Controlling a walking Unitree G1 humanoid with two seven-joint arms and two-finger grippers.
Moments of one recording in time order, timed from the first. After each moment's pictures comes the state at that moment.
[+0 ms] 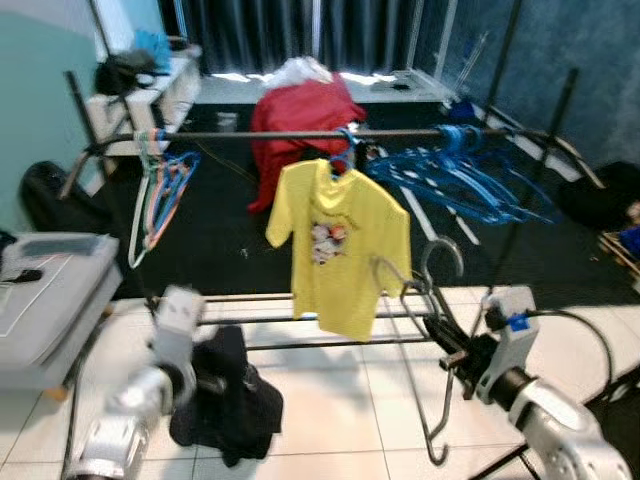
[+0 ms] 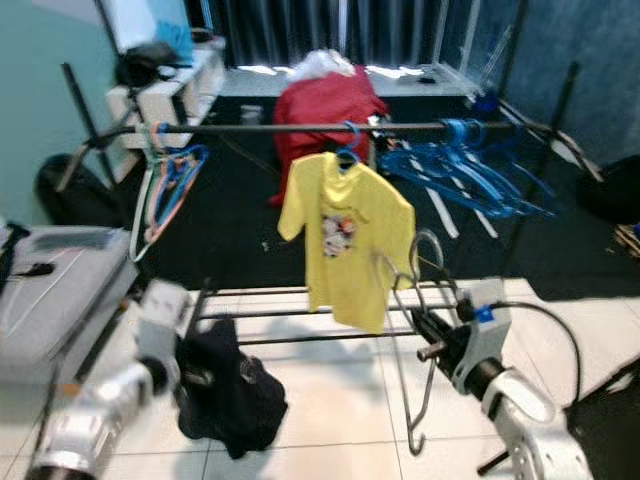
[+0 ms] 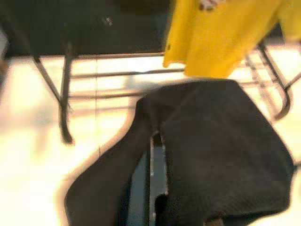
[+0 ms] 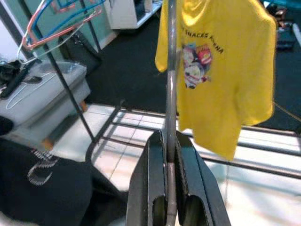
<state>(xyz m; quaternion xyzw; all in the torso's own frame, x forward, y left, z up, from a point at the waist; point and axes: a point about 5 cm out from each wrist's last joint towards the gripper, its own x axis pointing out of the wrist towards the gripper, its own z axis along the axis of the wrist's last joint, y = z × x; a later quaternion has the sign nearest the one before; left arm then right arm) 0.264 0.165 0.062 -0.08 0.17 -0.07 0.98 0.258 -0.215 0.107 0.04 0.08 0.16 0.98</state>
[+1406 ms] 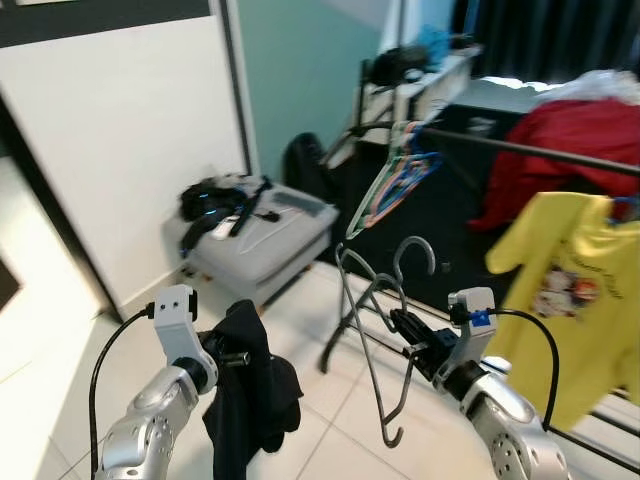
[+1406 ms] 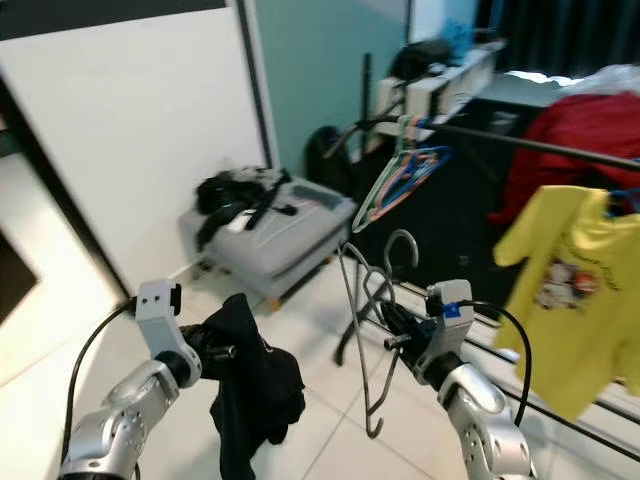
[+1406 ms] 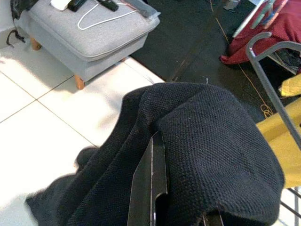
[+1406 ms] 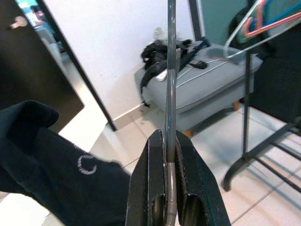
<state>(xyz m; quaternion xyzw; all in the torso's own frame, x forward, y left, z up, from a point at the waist) 0.296 0.171 0.089 -0.19 0.11 -0.09 0.97 0.285 -0.187 0.103 0.09 0.04 0.21 0.97</state>
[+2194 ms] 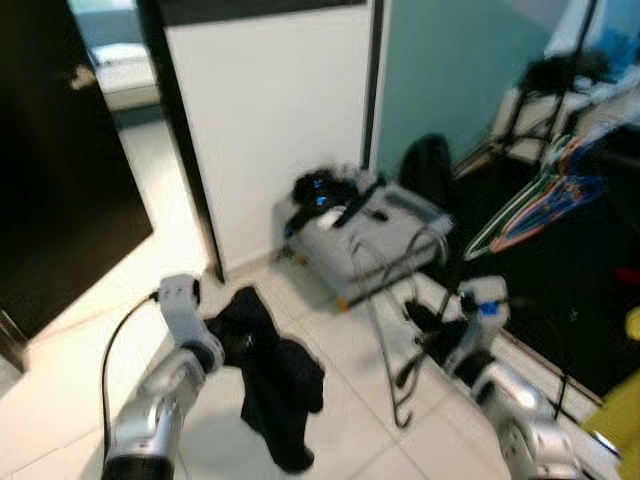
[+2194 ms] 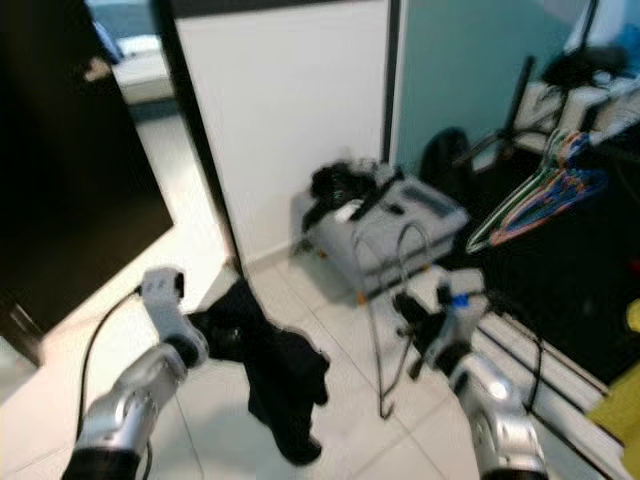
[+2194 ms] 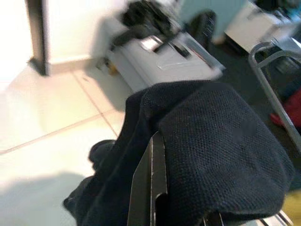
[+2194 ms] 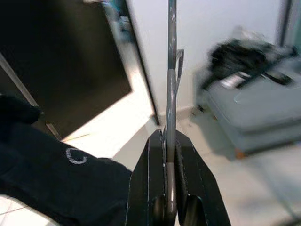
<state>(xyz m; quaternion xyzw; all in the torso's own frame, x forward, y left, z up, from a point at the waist) 0.316 0.170 0.104 -0.18 0.07 -0.10 0.98 0.301 -0.194 0.116 0.07 0.01 0.19 0.98</state>
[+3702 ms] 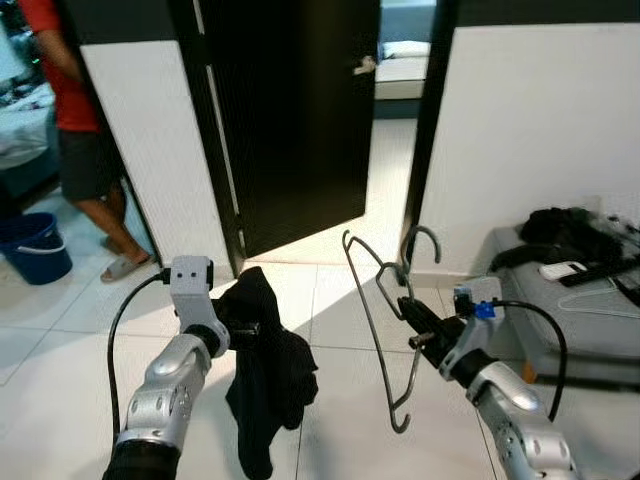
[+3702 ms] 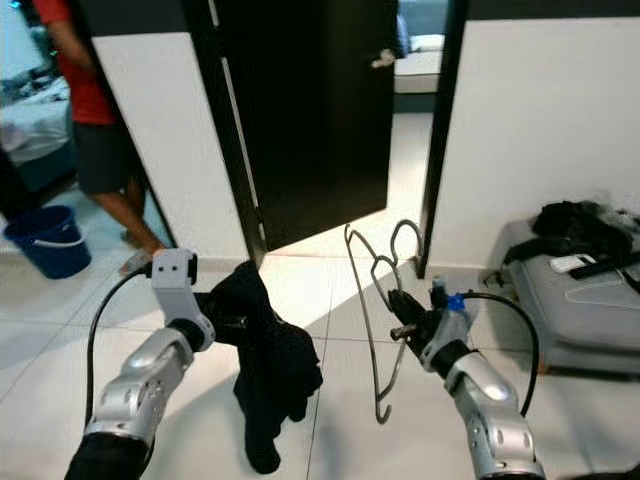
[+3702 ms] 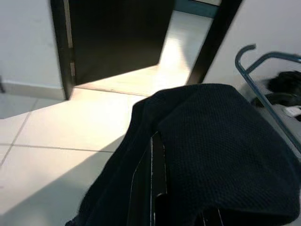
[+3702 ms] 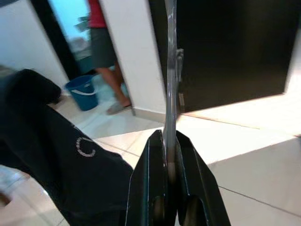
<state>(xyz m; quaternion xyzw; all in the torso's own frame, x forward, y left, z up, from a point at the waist) 0.323 0.158 0.116 -0.12 0.04 -0.11 0.99 0.294 -0.185 0.114 0.06 0.01 0.23 0.97</state>
